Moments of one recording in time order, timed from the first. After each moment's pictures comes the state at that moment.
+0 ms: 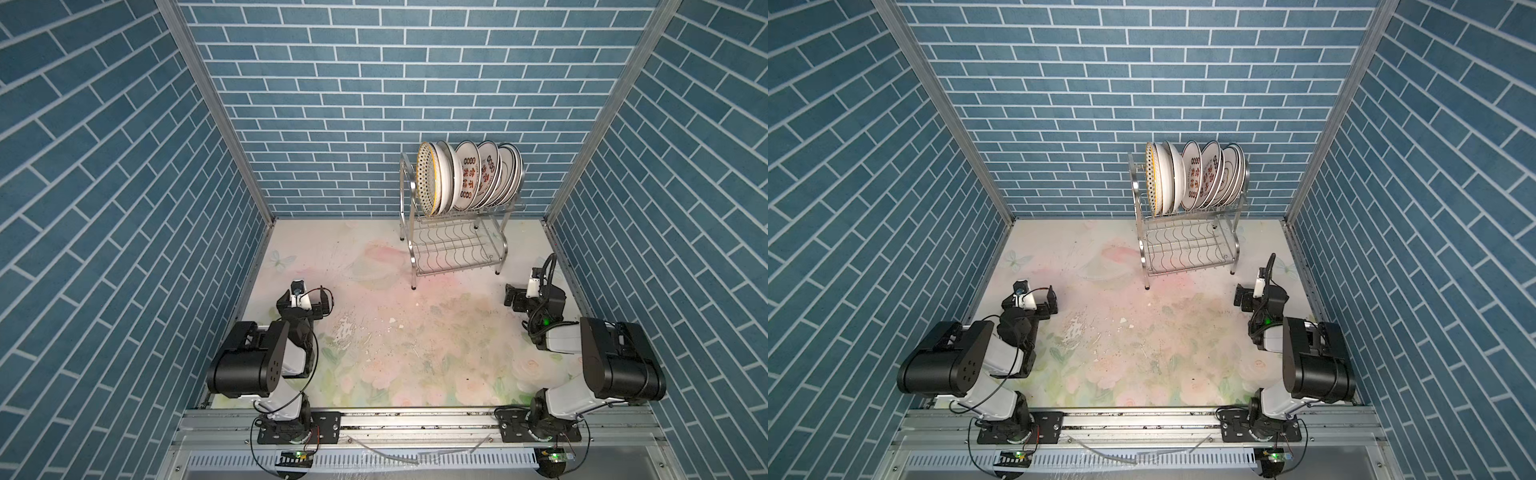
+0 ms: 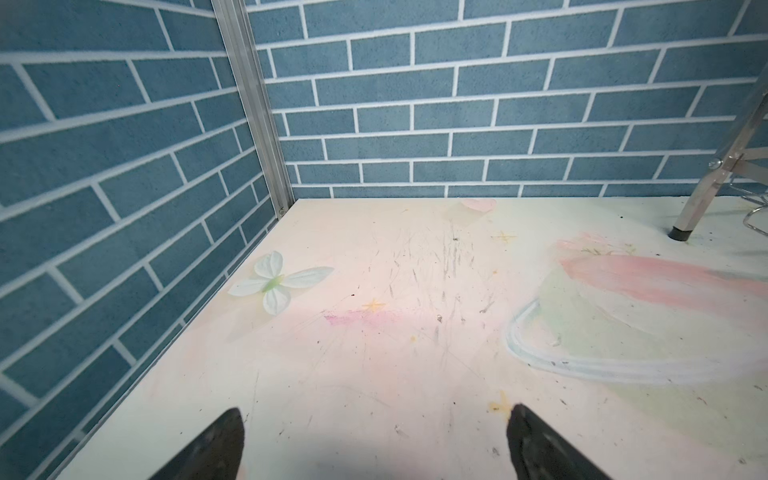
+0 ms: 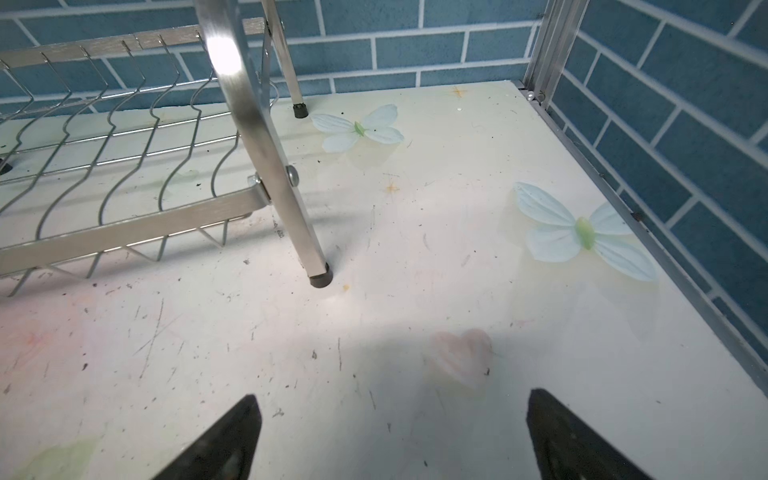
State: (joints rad) left arm 0.00 1.58 0.13 1.30 -0.17 0.03; right arm -0.07 1.54 0.36 0.75 -0.08 0.00
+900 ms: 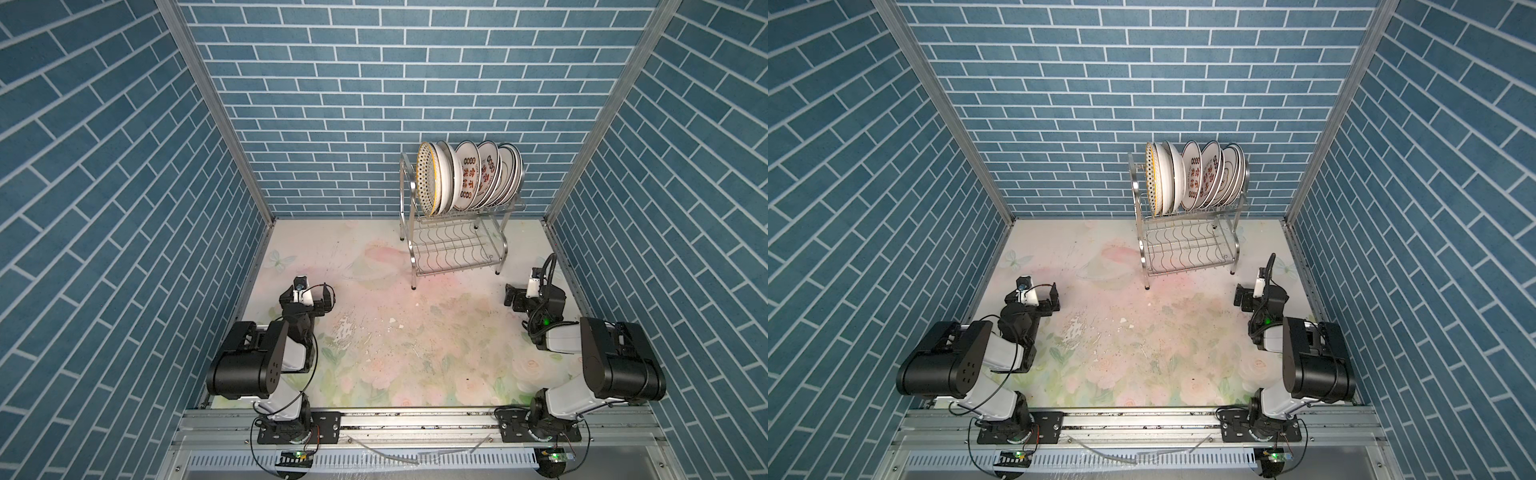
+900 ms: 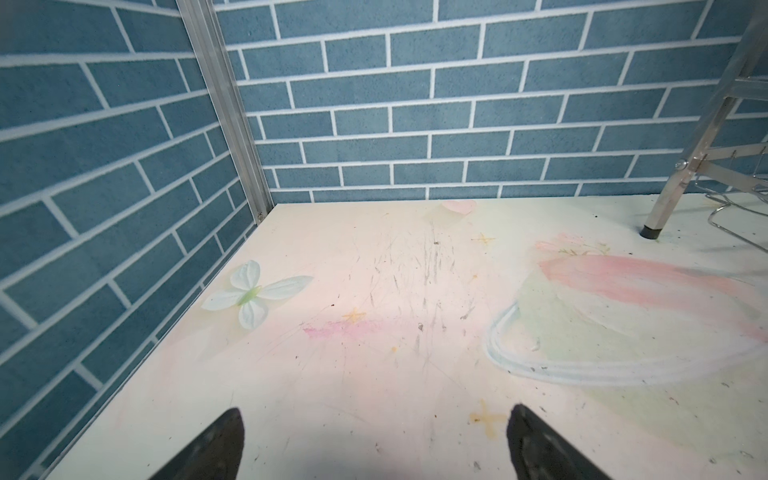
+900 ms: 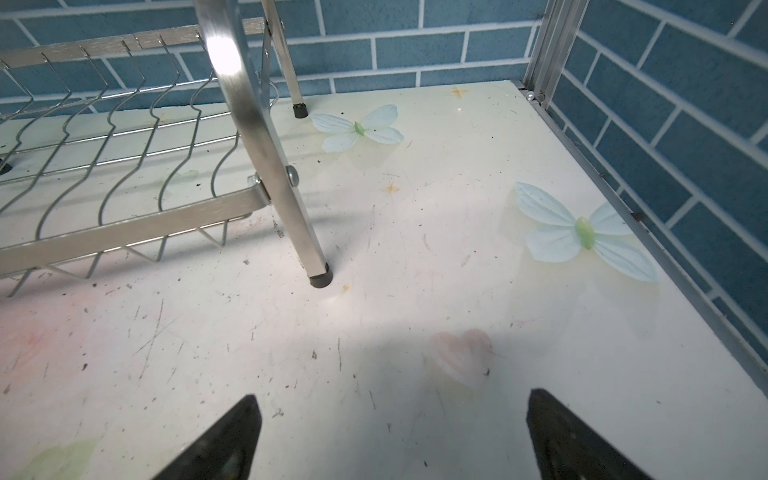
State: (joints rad) left arm 0.00 1.57 0.18 1.23 -0.11 0.04; right arm -0.07 1.54 0.36 0.75 -0.08 0.00
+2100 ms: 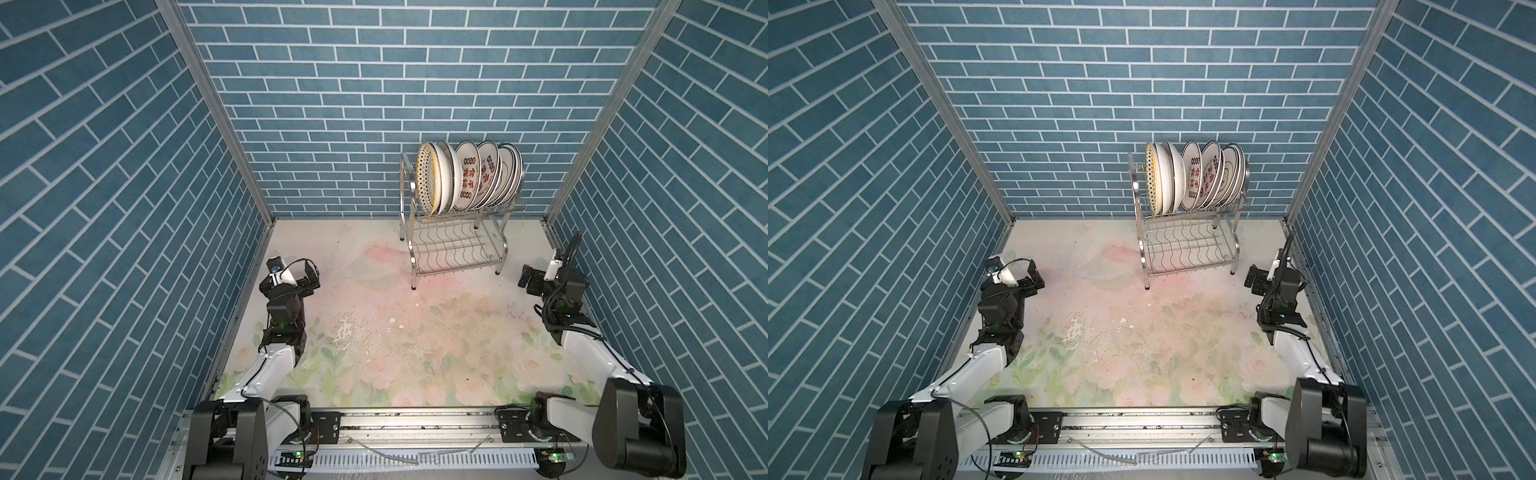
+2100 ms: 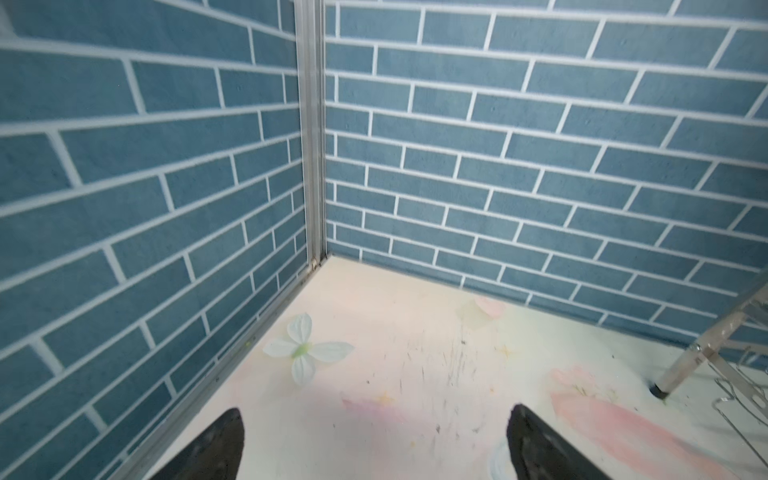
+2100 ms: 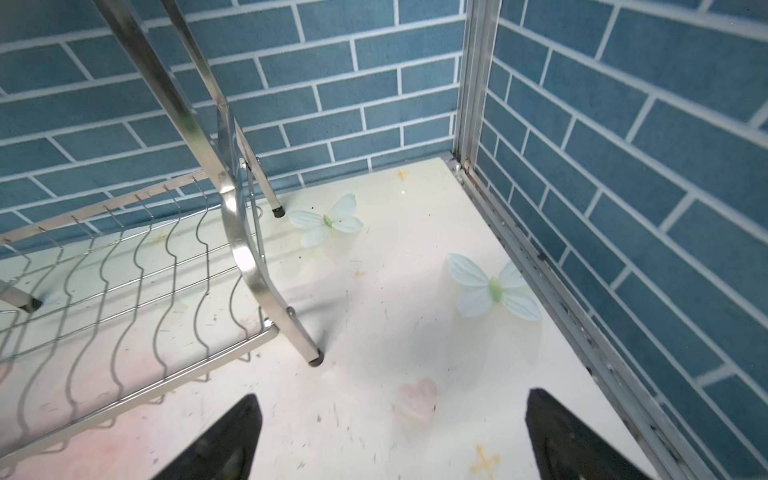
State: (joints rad) left arm -0.02 1.09 0.43 0.51 -0.27 -0.16; right arm -0.07 1.12 0.60 0.14 0.04 0.14
